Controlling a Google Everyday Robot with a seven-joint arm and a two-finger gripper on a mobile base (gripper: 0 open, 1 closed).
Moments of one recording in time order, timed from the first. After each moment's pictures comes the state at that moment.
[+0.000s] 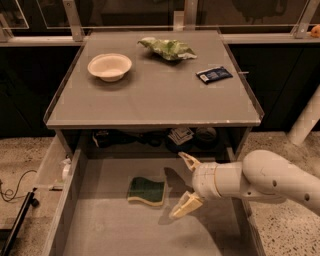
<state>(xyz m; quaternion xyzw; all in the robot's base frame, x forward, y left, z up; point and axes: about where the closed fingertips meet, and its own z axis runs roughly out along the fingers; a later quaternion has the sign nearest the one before) 0.464 -0.067 0.662 -0.59 0.67 0.19 0.41</state>
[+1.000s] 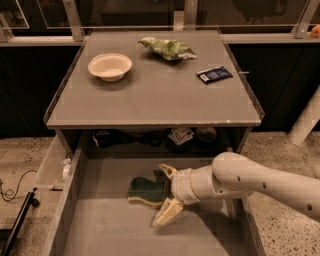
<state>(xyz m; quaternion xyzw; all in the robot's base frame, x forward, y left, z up) 0.470 -0.012 0.597 -0.61 0.66 0.25 0.36</state>
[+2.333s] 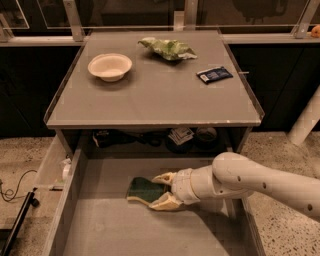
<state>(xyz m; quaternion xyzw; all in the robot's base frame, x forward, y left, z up) 0.470 -0.012 0.597 -0.61 0.66 0.25 0.36</state>
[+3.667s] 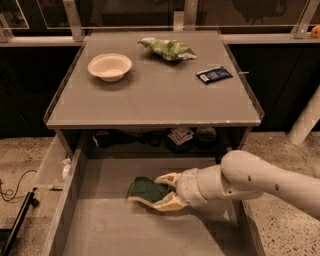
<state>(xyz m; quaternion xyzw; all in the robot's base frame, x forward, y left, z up) 0.451 -0.020 0.622 -0.60 0.67 0.27 0.36</state>
